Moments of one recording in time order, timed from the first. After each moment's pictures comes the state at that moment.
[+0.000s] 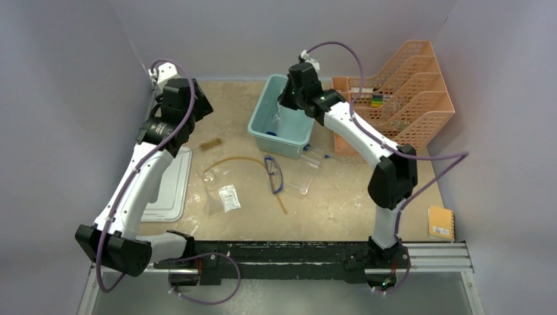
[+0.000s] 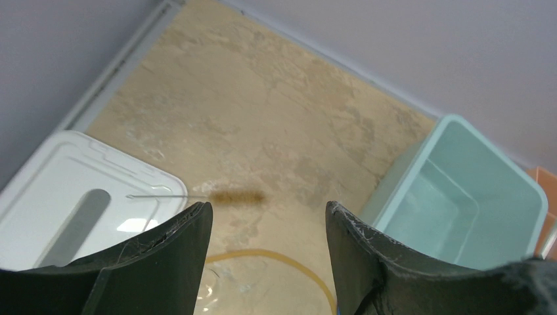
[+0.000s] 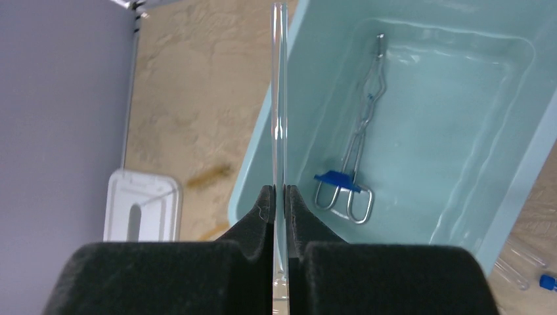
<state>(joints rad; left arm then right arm) -0.29 1.24 1.41 -0.64 -0.51 -0.55 0.60 1.86 1.79 -0.46 0.18 0.70</state>
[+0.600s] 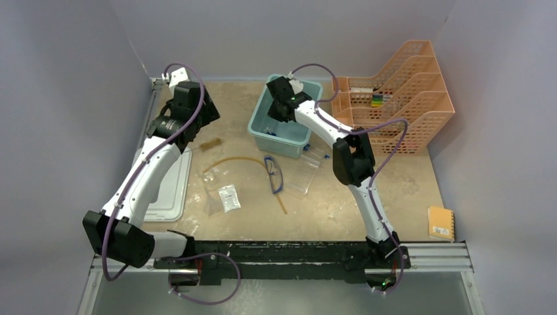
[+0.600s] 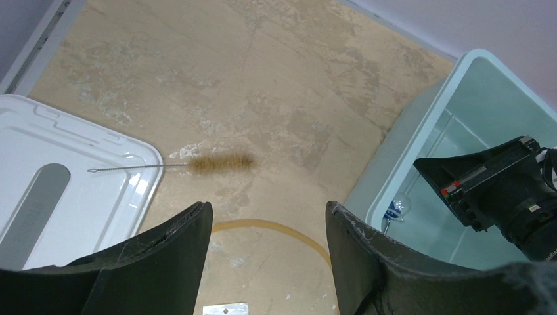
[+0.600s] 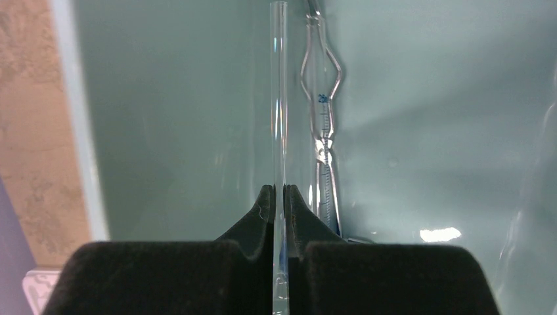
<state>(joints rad) -0.29 1.31 1.34 -0.63 -0.42 -0.56 0.60 2.37 2.16 -0.64 0.29 0.91</state>
